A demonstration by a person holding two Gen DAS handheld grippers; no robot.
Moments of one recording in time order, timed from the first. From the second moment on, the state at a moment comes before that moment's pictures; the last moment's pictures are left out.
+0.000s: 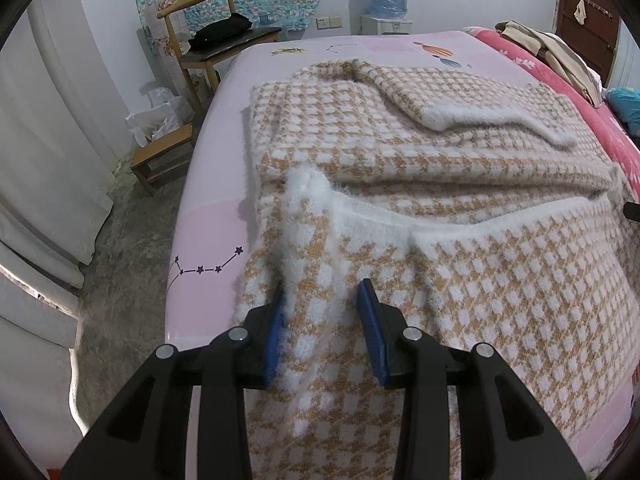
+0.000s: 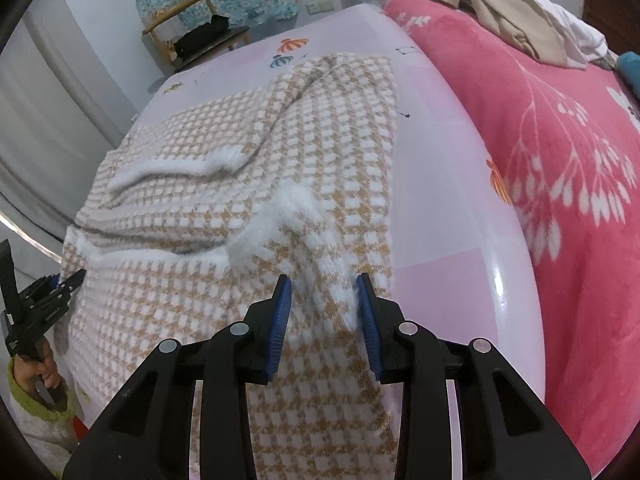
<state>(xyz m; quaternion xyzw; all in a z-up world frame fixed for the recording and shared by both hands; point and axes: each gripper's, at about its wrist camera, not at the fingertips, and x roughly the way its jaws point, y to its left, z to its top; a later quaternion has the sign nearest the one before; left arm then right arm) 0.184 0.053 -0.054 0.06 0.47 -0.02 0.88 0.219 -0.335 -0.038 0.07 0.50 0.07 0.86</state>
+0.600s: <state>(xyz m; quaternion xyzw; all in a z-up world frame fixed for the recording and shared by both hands) 0.184 0.052 -0.054 0.06 0.47 -0.02 0.88 0.215 -0.316 -0.042 0.04 0.51 0.06 0.86</state>
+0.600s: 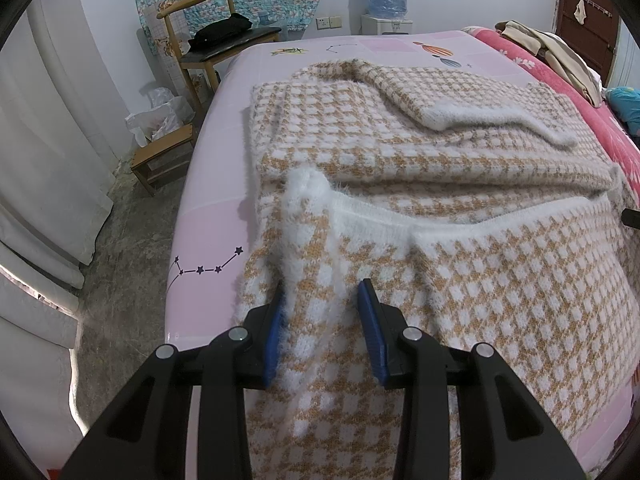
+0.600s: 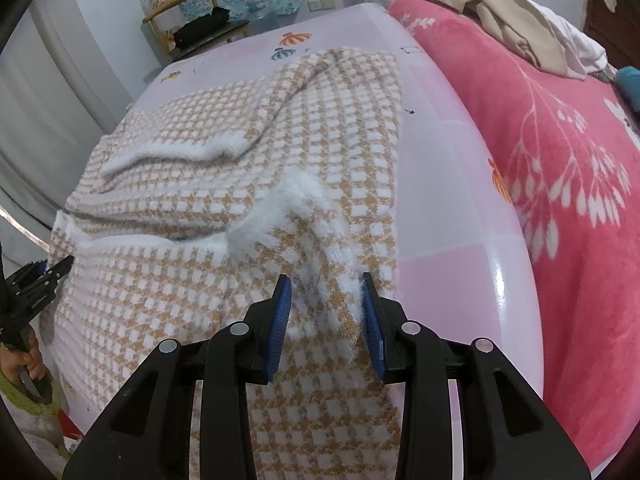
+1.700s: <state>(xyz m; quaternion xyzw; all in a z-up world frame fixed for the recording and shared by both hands) 0.184 0.052 -0.055 0.07 0.47 -0.02 0.88 0.213 -0.316 -0.041 0.04 0.51 0.06 0.86</state>
